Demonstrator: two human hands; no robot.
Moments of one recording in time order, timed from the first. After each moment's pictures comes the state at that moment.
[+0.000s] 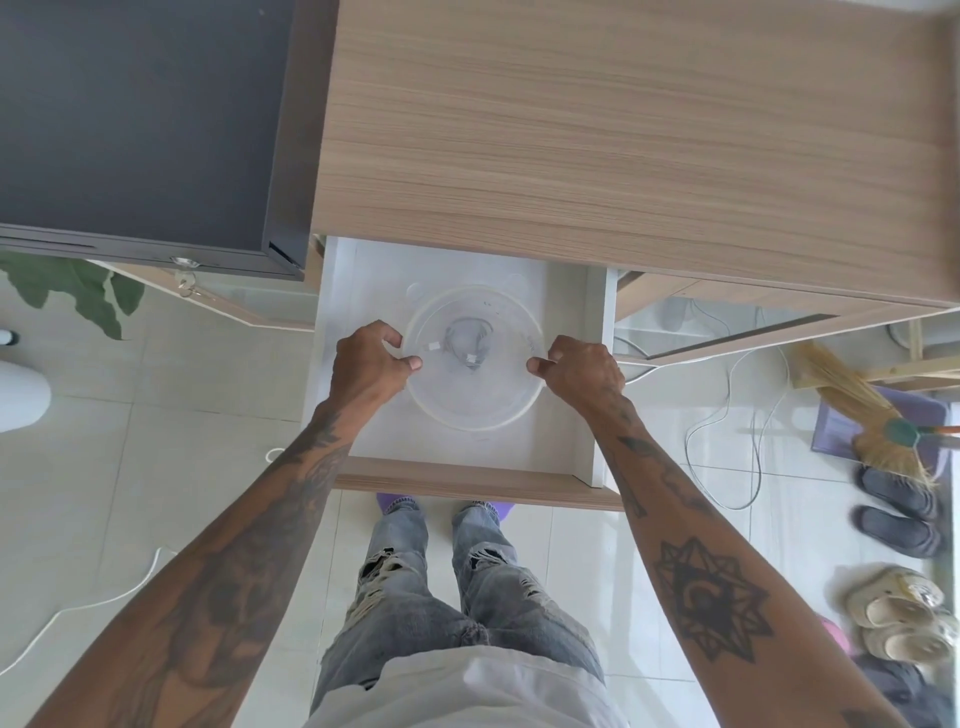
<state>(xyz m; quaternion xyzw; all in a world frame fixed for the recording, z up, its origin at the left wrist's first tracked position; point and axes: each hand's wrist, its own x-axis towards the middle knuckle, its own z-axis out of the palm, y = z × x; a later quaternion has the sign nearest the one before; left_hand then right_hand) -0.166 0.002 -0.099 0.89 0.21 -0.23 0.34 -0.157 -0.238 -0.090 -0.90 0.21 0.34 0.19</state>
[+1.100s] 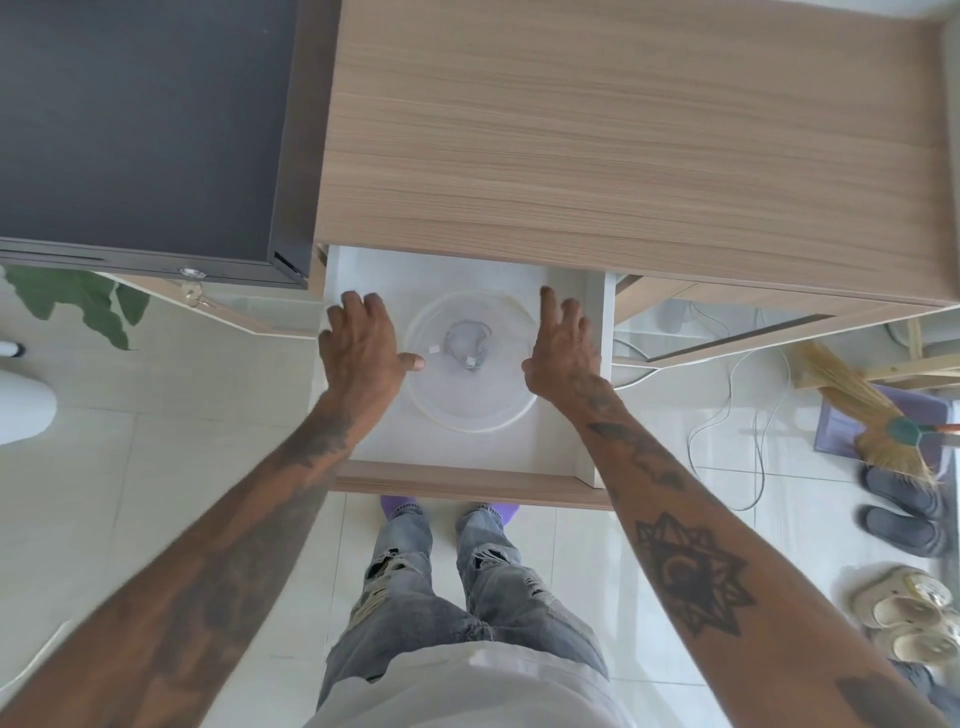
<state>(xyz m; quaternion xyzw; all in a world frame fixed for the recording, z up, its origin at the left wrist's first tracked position) -0.152 -0.002 -0.079 0.97 0.09 -0.21 0.08 -0.146 -0.212 -0.093 -0.95 0.11 0.28 0.09</state>
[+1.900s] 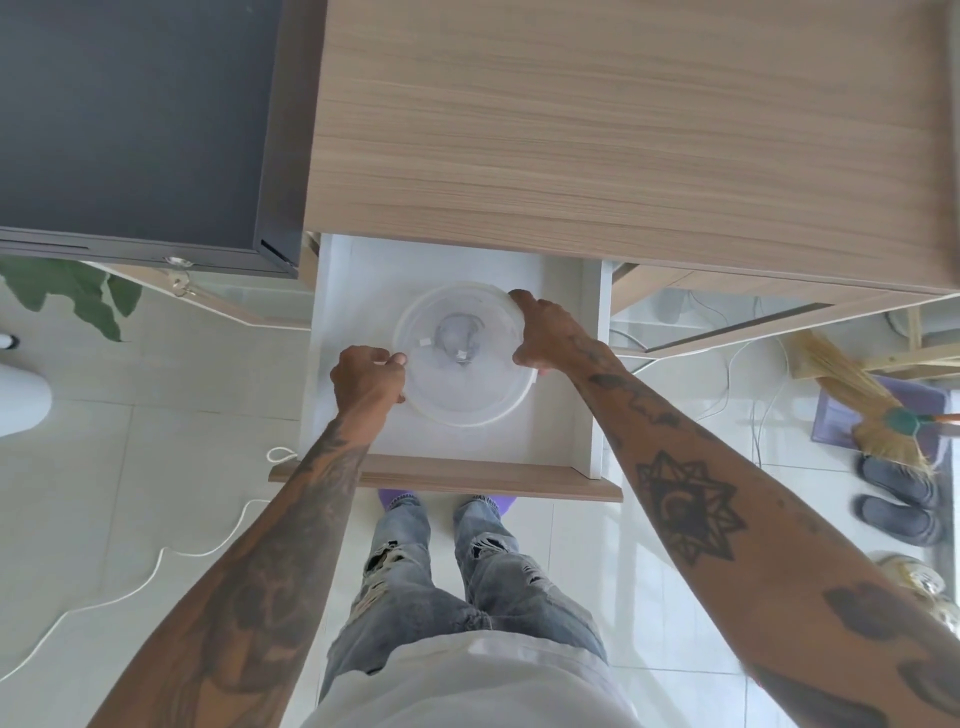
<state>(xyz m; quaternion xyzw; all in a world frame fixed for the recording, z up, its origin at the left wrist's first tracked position) -0.181 -0.011 -0.110 0.80 0.39 -0.20 0.41 -0.123 -0.219 -0.091 -0.91 0.02 0.36 0.19</state>
